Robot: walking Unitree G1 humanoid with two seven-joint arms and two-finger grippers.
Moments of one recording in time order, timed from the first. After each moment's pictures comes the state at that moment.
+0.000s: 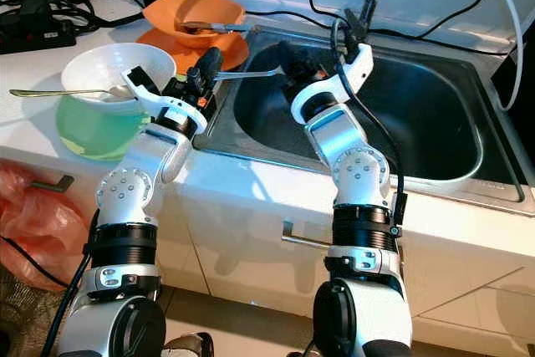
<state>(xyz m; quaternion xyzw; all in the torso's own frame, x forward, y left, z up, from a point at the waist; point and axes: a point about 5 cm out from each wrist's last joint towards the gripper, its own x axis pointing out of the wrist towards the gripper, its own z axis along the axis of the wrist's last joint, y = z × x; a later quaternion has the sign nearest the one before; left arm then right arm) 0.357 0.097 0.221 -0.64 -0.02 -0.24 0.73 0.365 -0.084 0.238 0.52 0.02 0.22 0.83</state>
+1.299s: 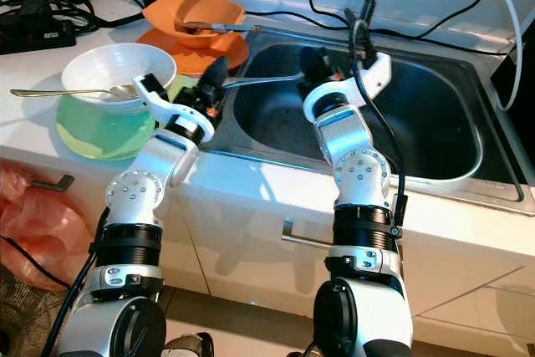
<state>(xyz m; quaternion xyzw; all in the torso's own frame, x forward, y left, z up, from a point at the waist) 0.360 0.088 0.206 -0.59 0.02 -0.22 0.77 0.373 -0.105 0.231 0.55 0.00 0.11 0.83</state>
